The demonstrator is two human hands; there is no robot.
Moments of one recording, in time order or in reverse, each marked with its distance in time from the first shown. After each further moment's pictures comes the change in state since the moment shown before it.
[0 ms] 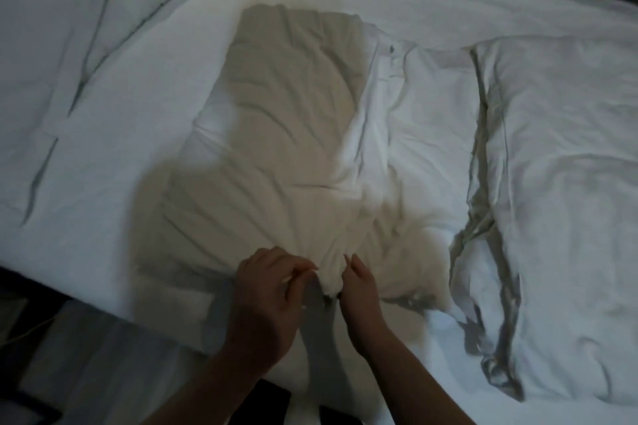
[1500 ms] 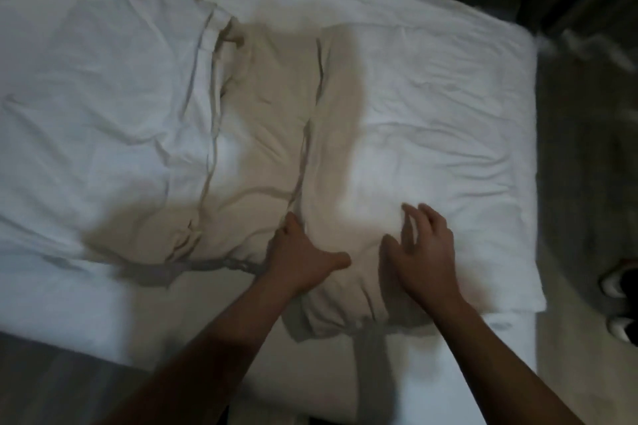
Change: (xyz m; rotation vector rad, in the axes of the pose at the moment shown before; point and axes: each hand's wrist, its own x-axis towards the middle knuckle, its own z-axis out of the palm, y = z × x) left_hand 0.027 0.235 0.239 -0.200 -0.564 -0.754; right_hand -0.022 -0.057 -0.394 -0.945 0.453 -0.550
